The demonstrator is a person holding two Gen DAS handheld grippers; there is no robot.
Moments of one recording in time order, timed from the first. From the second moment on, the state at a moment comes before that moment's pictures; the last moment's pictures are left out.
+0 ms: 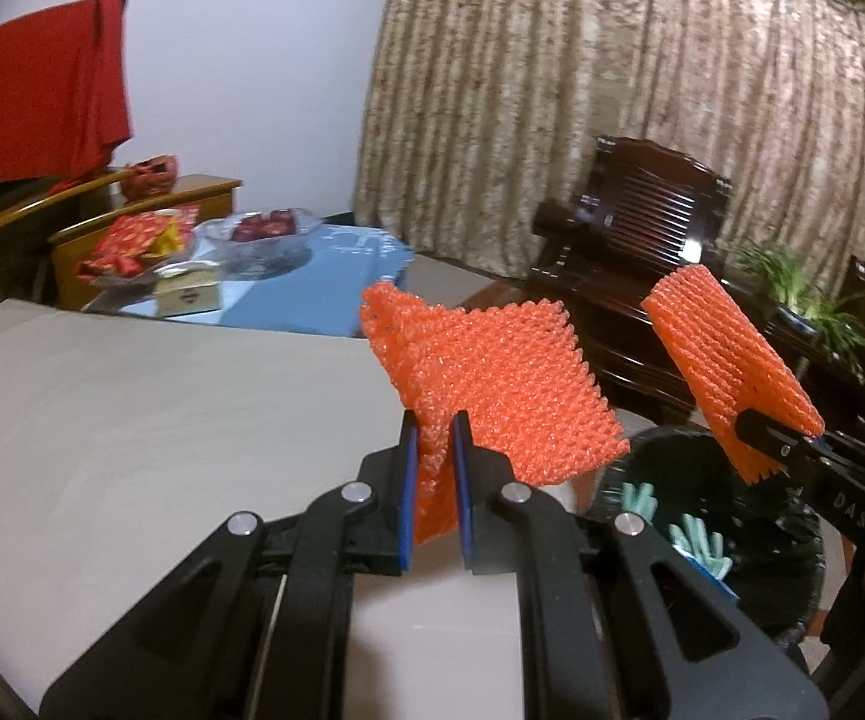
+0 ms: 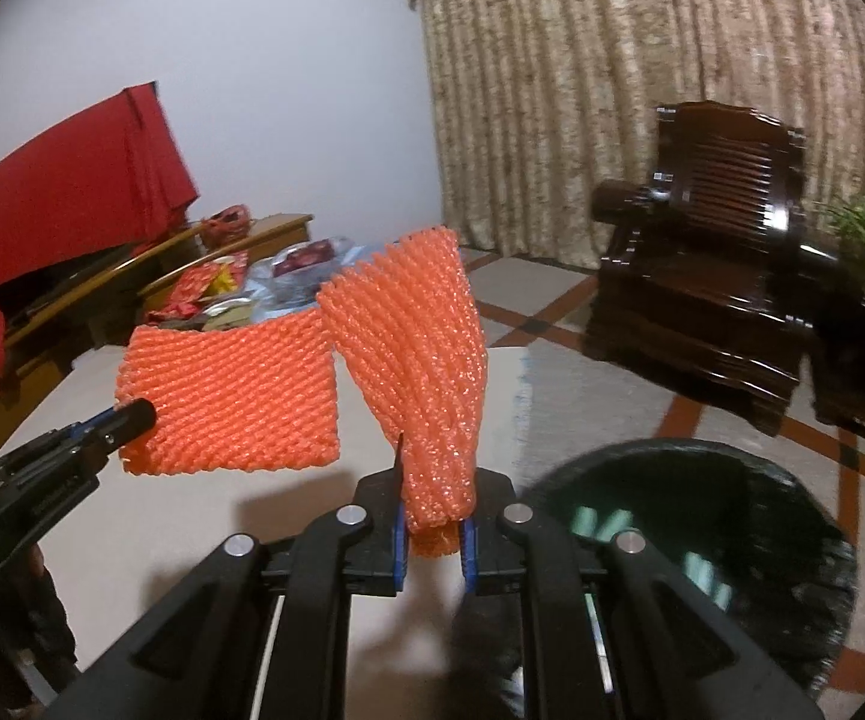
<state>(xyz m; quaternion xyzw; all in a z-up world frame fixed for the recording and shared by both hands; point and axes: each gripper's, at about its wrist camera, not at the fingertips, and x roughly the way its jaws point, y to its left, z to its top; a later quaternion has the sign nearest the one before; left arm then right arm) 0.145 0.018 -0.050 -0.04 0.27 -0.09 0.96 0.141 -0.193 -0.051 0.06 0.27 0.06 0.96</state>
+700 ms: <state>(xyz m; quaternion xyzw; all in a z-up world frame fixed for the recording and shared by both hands) 0.149 -0.131 -0.084 0.00 0.29 -0.20 0.94 0.113 -0.312 -0.082 0.09 0.30 -0.07 0.95</state>
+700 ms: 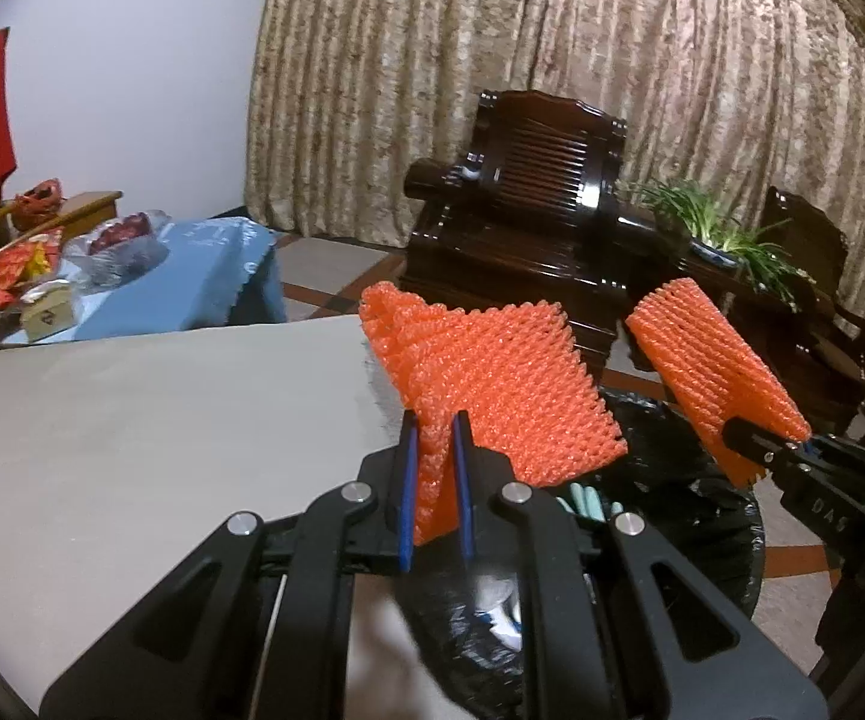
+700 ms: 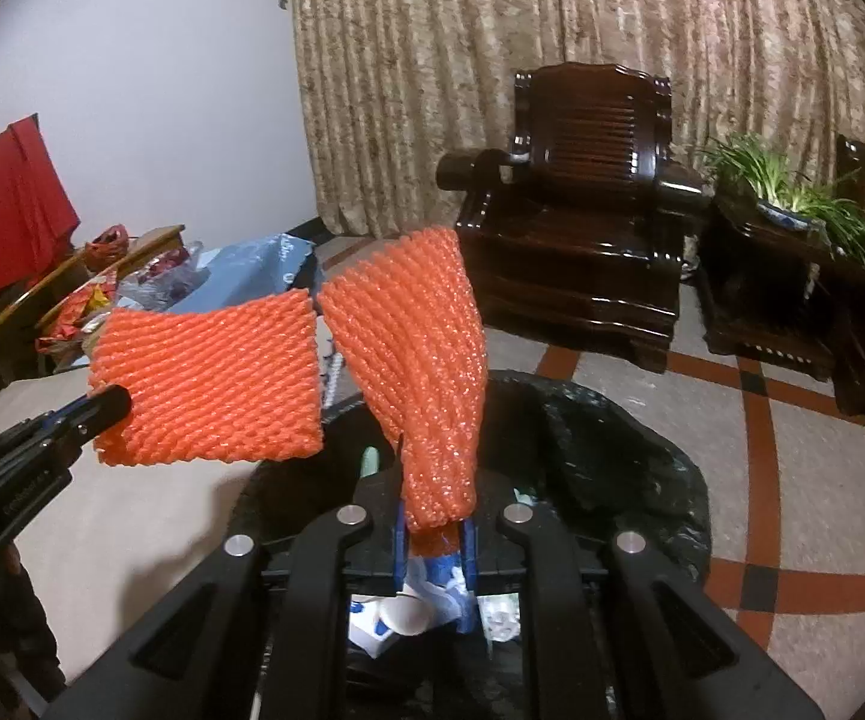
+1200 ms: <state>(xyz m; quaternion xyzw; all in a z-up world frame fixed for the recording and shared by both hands) 0.156 -0.156 -0.108 0.00 0.31 -0.25 0.92 0.111 -0.342 -0.106 0.09 0.32 -0.10 0.94</state>
